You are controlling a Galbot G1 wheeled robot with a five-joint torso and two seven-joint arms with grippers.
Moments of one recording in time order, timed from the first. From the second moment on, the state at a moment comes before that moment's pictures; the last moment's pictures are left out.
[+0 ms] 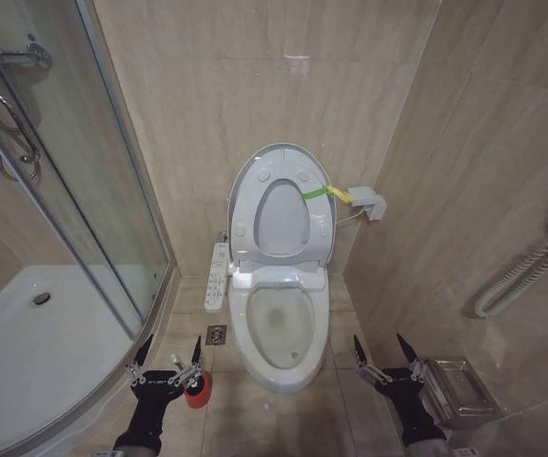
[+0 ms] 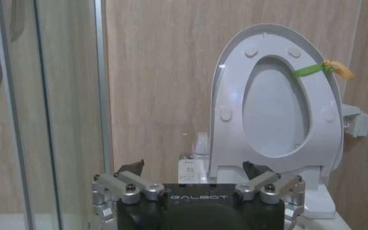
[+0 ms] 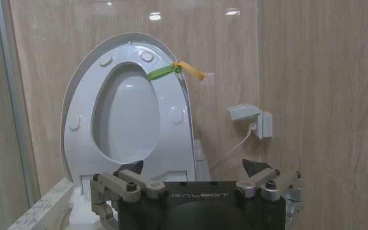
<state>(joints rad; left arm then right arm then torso) 1.84 -1.35 -0.47 -2.32 -0.12 -0.06 -0.13 -1.83 1.44 0.64 2.15 0.25 0.27 -0.07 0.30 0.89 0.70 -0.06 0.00</state>
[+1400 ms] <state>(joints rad) 1.84 -1.35 -0.47 -2.32 -0.12 -0.06 -0.13 -1.83 1.44 0.64 2.15 0.25 0.27 -0.07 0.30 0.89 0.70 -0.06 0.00</state>
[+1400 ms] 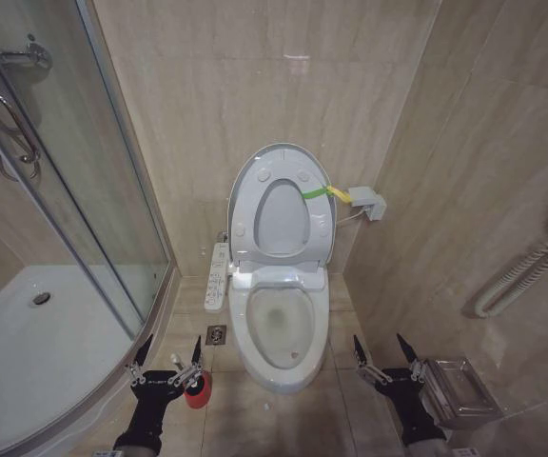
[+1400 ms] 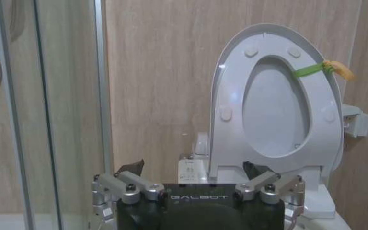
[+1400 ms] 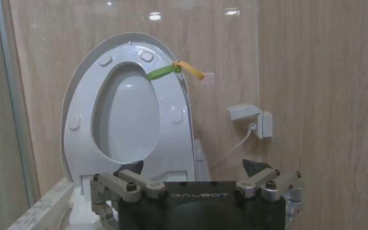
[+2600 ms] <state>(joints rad) 1.84 -1.35 -0.47 -2.32 -0.12 -0.06 -0.13 -1.83 1.44 0.64 2.15 0.25 0.27 -0.07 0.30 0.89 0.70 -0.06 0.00</state>
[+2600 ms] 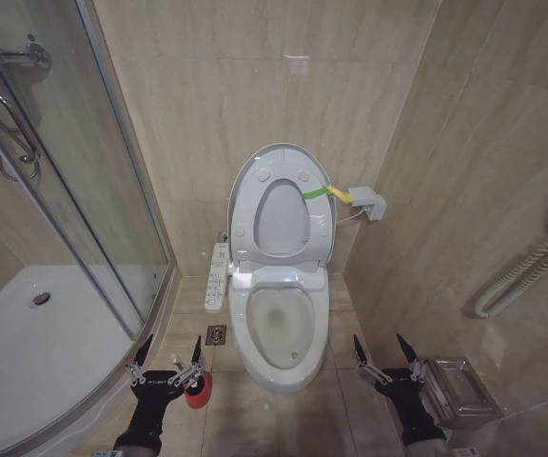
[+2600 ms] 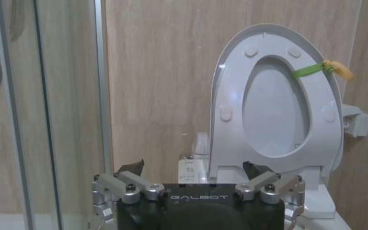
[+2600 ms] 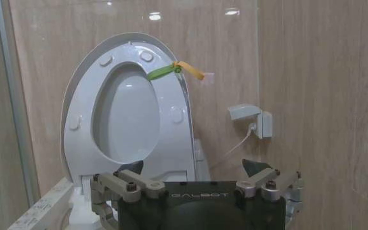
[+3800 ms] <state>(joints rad) 1.84 -1.35 -0.47 -2.32 -0.12 -0.06 -0.13 -1.83 1.44 0.64 2.15 0.25 0.27 -0.07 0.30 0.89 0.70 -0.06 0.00</state>
